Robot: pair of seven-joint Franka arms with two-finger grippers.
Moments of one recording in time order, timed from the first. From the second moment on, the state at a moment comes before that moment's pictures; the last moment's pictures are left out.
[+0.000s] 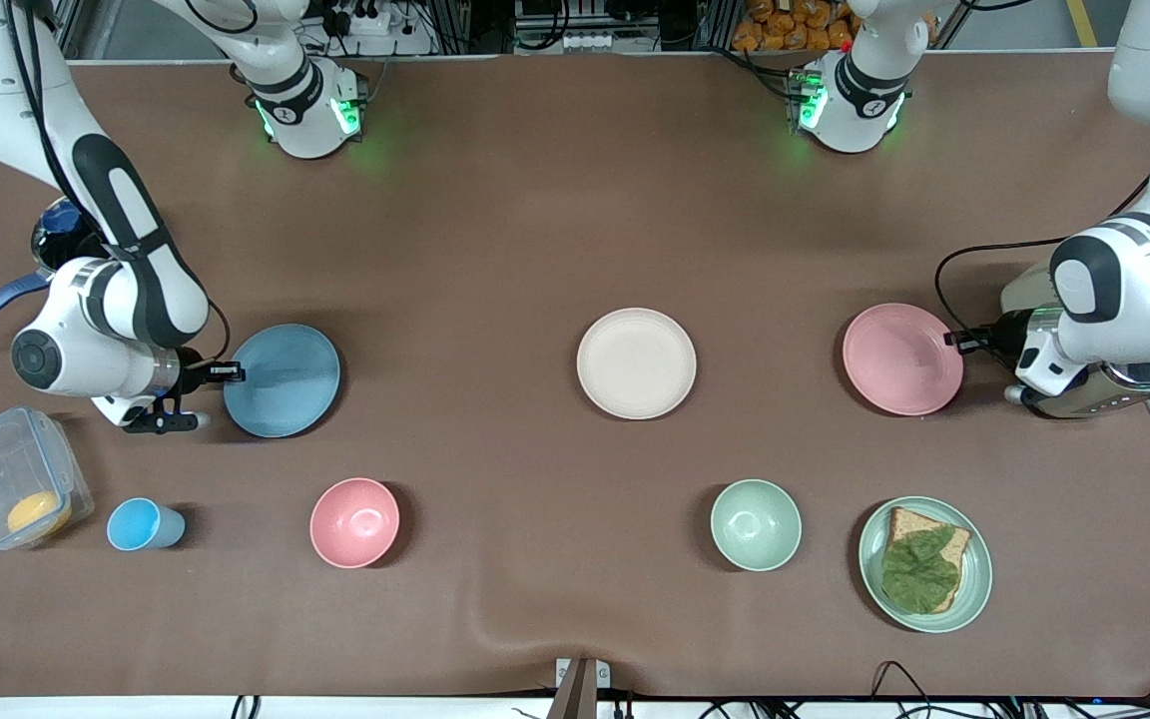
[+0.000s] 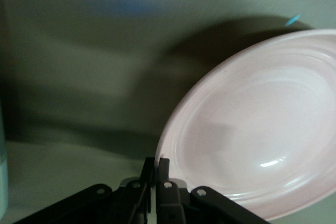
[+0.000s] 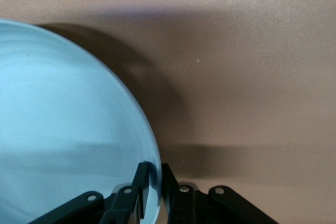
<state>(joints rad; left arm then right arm) 0.26 0.43 0.00 -2.07 -0.18 2.15 0.08 -0.19 0.50 0.03 -2.02 0.07 2.26 -0.23</state>
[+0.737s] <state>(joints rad) 0.23 0.37 -0.43 -1.81 -0.22 1.89 -0.60 -0.19 0.39 0.04 -1.92 0.07 2.11 -0.39</state>
